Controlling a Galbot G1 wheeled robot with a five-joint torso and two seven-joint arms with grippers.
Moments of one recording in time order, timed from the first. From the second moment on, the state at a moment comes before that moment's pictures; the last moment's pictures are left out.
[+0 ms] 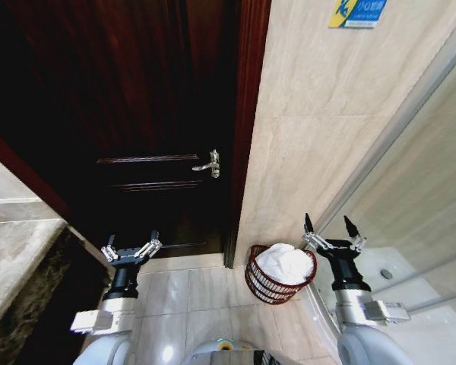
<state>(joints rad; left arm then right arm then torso) 1.81 -1.61 -0.66 -2.43 -0.16 -0.11 0.06 -1.81 1.61 0.72 2.49 0.12 0.08 -0.04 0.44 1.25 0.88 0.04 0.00</state>
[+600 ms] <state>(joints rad) 1.81 -1.61 -0.66 -2.43 -0.16 -0.11 0.06 -1.81 1.61 0.72 2.49 0.12 0.08 -0.04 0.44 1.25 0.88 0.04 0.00</state>
